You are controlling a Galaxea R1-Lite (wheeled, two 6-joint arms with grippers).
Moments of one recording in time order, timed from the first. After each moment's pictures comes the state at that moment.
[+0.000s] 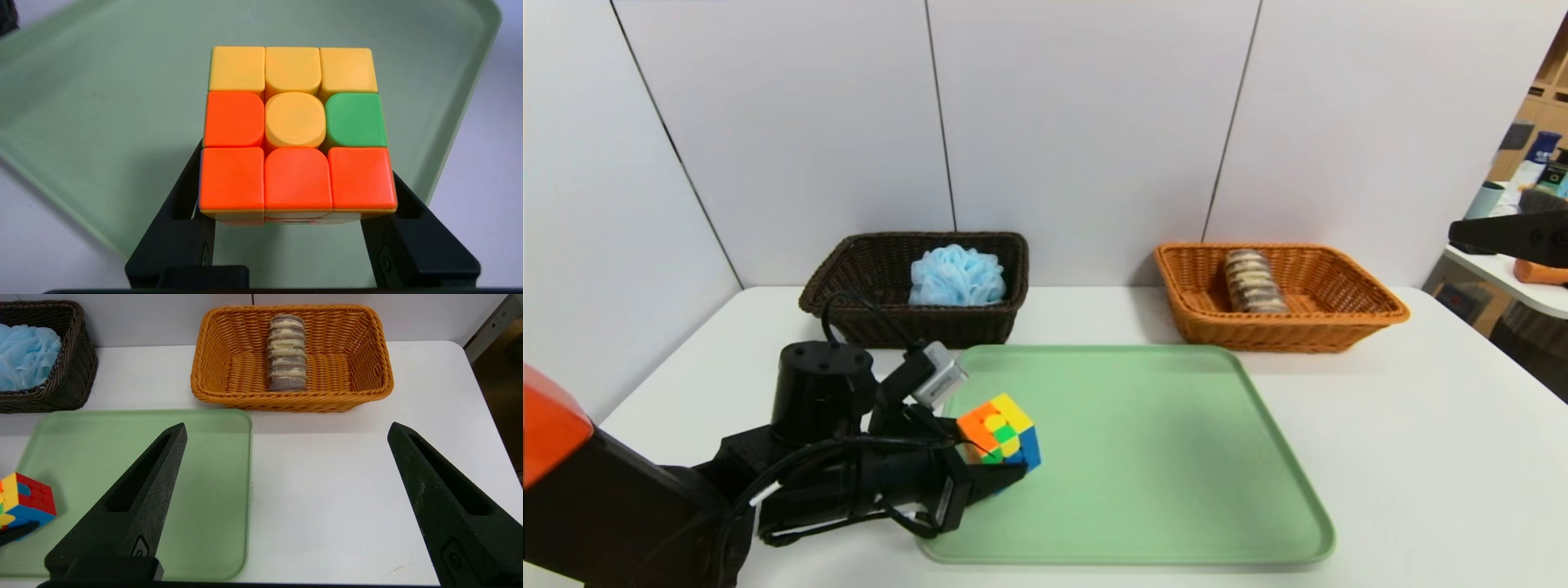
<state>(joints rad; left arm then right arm) -0.54 1.79 -0.49 -0.90 -0.45 0.04 0.39 1.15 -1.21 0.43 -0.35 0.17</state>
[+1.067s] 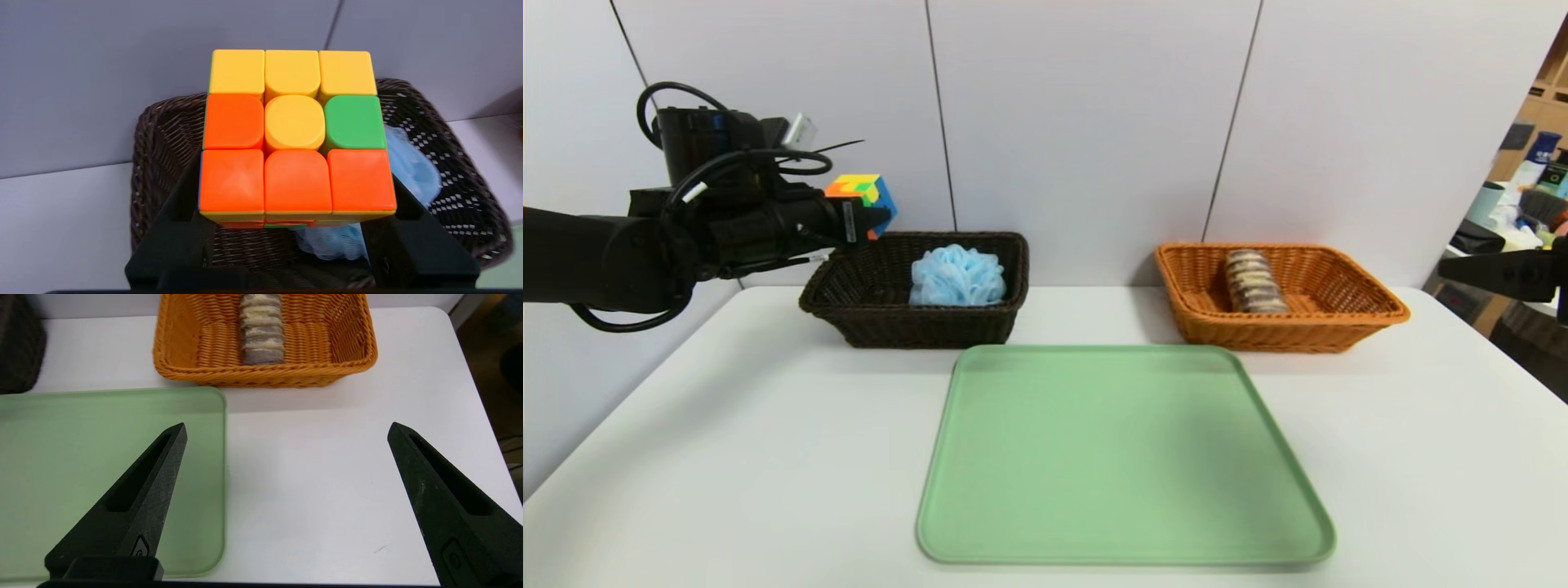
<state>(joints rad) -0.12 1.84 -1.27 -0.39 -0.13 -0.06 0.31 1.18 -1.15 0.43 -0.34 0.16</state>
